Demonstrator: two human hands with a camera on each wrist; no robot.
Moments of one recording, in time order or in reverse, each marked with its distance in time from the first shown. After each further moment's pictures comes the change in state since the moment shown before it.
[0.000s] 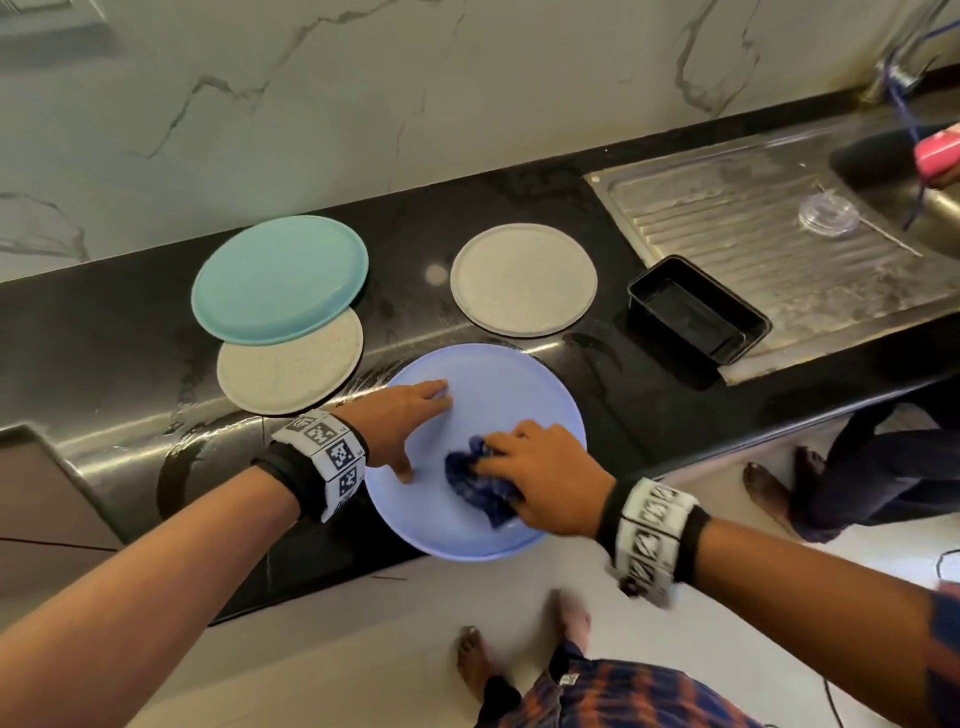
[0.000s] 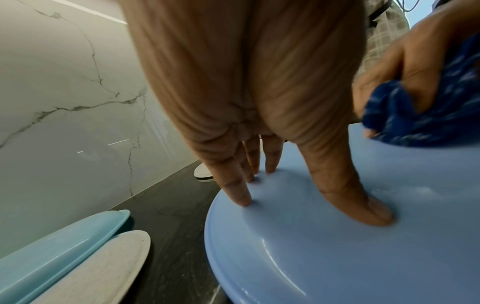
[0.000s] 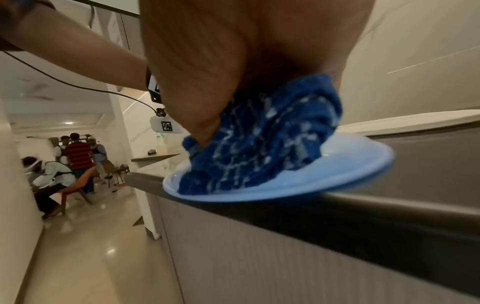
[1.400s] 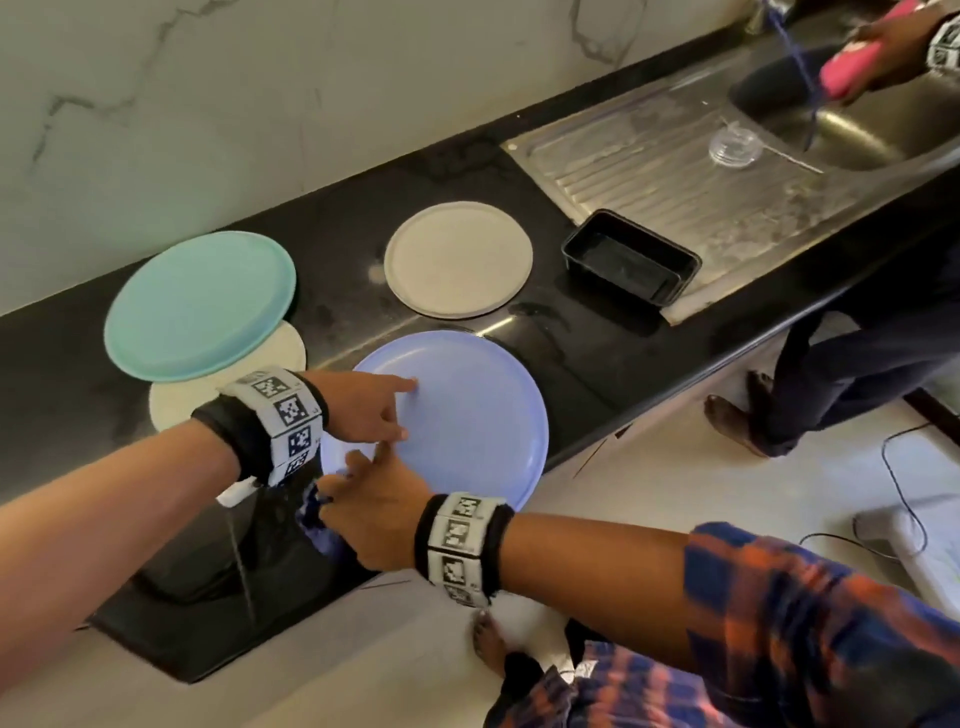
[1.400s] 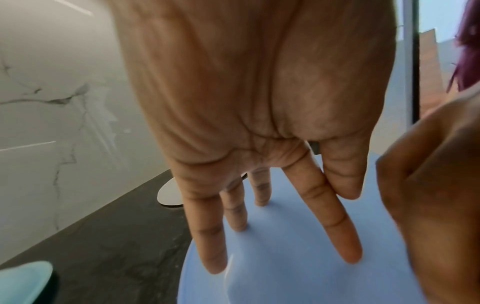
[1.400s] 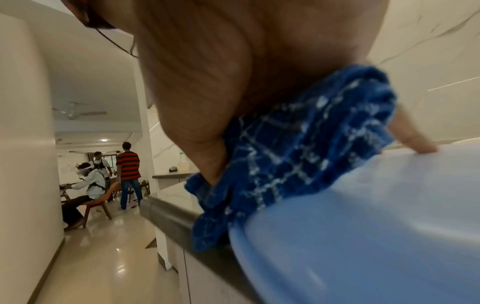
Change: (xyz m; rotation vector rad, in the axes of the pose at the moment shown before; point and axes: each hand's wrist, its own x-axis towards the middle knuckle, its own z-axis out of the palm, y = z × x) left_hand 0.010 0.012 -0.048 -0.026 -0.273 -0.009; right_hand 0.083 -0.125 -0.004 -0.211 -0.084 -0.048
